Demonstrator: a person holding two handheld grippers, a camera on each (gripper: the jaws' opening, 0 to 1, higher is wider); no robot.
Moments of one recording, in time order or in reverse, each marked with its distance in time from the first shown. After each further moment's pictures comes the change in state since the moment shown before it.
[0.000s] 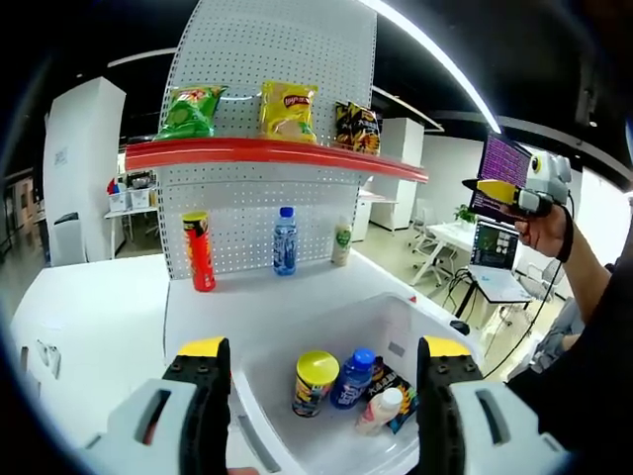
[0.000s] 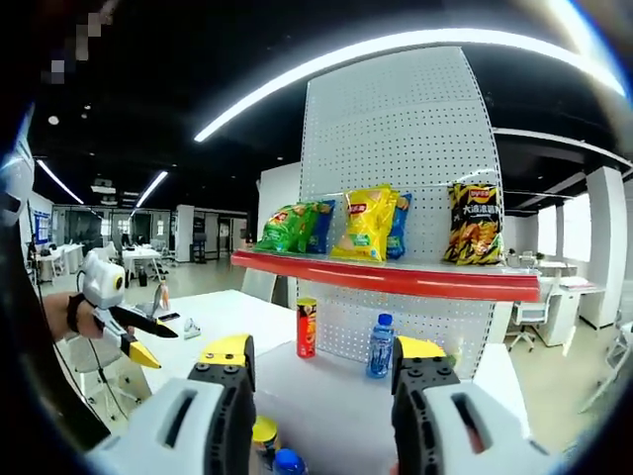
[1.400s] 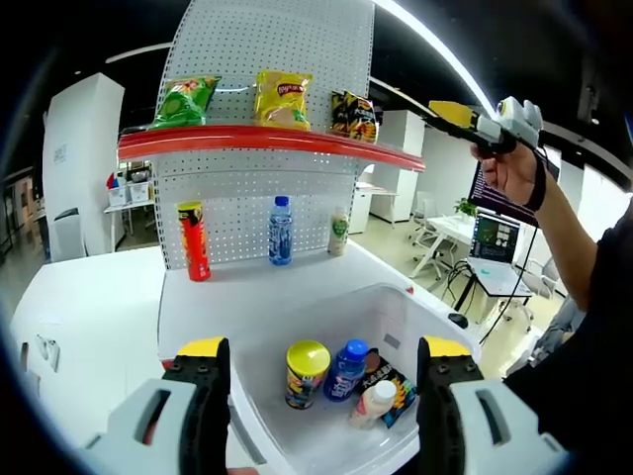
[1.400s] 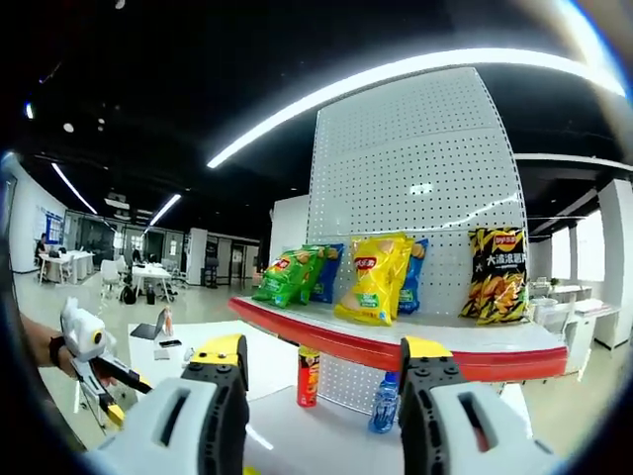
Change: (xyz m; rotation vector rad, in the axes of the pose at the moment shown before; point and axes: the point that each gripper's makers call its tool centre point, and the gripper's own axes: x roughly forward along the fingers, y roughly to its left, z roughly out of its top) left arm 0.004 -0.017 -0.014 -0.003 0.032 0.007; right arm 0.064 -0.009 0.074 -0.036 -0.146 0.070
